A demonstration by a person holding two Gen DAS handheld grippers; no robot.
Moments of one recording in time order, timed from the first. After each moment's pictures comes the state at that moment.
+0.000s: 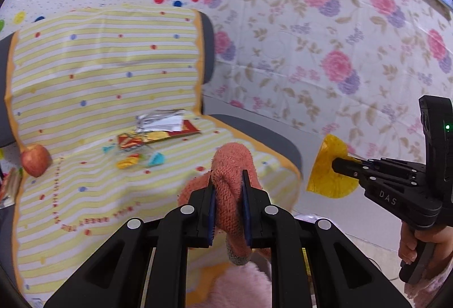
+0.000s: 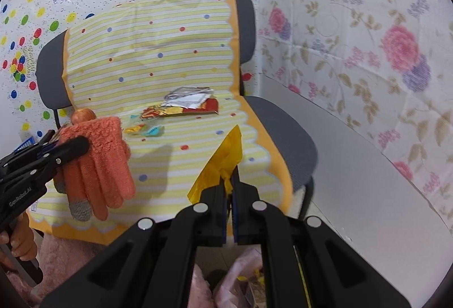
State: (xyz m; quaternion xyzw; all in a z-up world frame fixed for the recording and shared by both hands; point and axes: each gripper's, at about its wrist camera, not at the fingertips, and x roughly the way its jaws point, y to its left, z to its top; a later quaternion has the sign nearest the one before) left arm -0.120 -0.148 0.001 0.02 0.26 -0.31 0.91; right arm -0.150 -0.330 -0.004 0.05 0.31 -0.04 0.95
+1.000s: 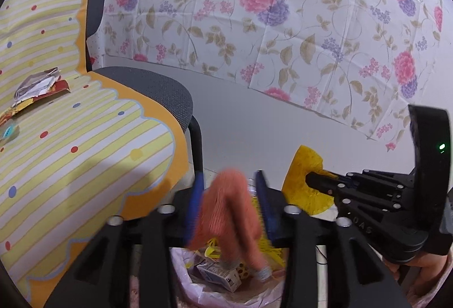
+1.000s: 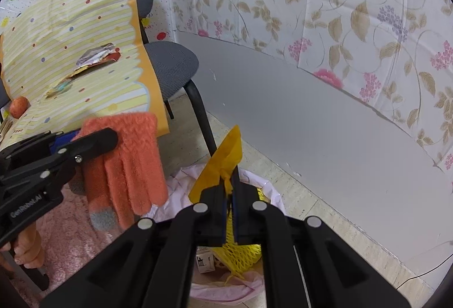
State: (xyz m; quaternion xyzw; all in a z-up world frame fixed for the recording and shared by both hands) left arm -0.140 -0.302 -0.081 0.05 0.33 -0.45 0.83; right arm -0.222 -0.429 -0.101 0.10 0.38 -0.18 0.90
